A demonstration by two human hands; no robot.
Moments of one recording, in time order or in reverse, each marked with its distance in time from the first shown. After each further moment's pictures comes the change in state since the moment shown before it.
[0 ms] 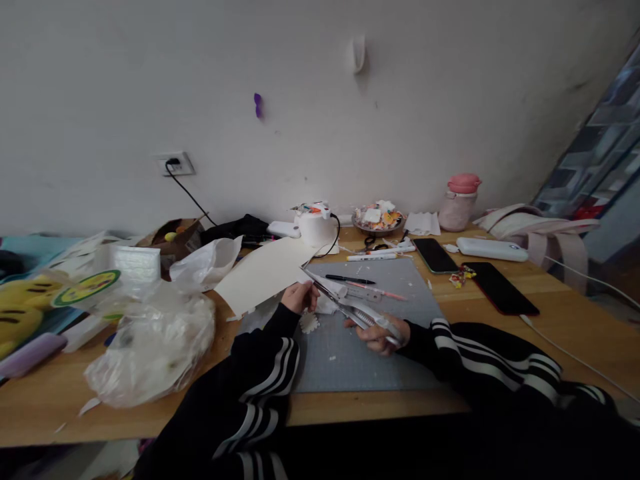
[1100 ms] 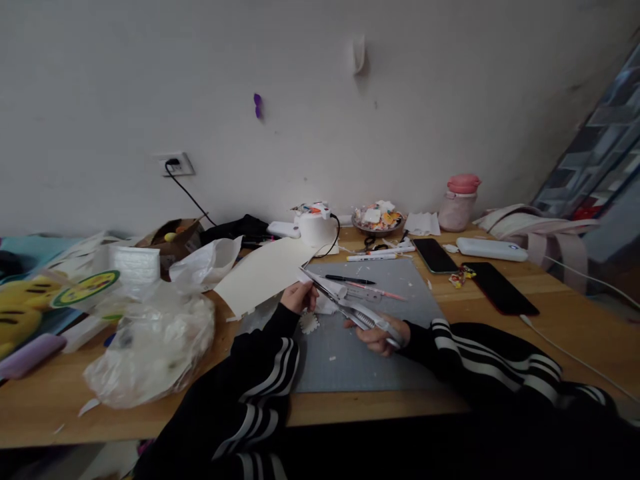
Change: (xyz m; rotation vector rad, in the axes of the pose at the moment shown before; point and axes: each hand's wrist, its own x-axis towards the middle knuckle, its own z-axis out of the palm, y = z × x) left_hand 0.001 -0.008 -0.007 -0.016 -0.020 0.052; right_hand 0.003 0.007 -0.006 -0.030 -0.066 -0.079
